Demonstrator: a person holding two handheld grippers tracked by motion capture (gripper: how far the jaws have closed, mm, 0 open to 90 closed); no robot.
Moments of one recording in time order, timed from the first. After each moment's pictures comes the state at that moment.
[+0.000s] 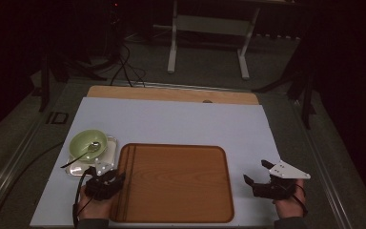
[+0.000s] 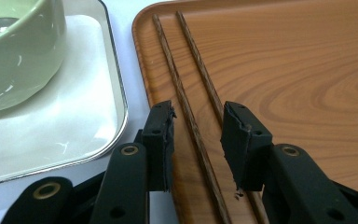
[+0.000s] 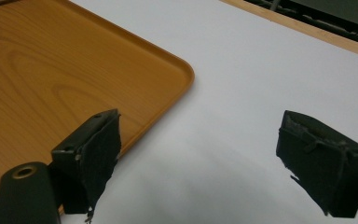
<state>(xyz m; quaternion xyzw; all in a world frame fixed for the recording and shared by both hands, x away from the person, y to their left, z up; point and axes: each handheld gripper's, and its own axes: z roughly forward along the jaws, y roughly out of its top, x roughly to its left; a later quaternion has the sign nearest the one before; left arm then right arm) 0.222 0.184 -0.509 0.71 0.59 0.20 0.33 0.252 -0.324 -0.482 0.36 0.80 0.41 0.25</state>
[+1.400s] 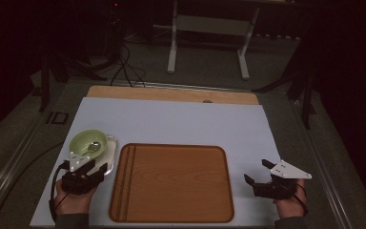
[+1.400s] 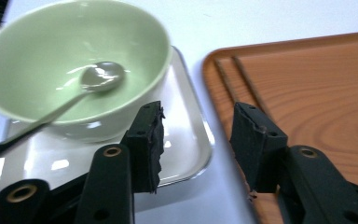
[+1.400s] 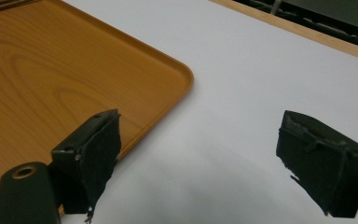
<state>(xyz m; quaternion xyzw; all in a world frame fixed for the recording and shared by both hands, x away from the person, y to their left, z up) 0.222 0.238 -0.491 0.68 0.59 0.26 0.34 0.252 -0.326 -0.481 0.36 0.80 0.42 0.25</state>
